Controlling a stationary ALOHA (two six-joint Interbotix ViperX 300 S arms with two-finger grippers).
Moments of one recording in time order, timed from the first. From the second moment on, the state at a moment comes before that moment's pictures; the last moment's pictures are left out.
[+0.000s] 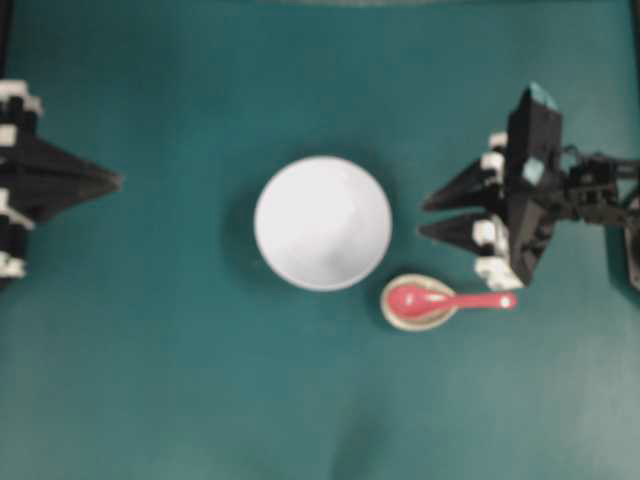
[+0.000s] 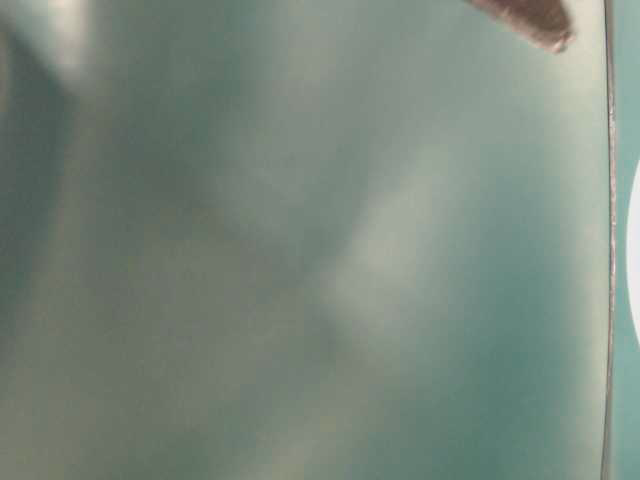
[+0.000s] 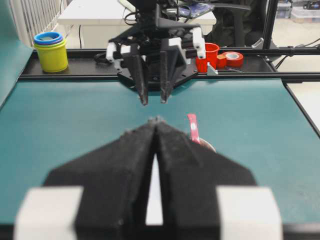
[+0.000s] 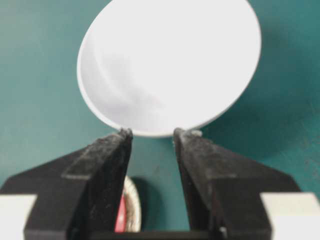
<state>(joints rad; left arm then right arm) 0.00 -0.96 1.18 0.02 -0.25 0.01 -0.02 -0.39 0.99 0.39 -0.11 -0.04</state>
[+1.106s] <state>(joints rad) 0.00 -0.96 1.18 0.02 -0.25 0.01 -0.21 -0.07 0.62 0.37 0.37 0.27</state>
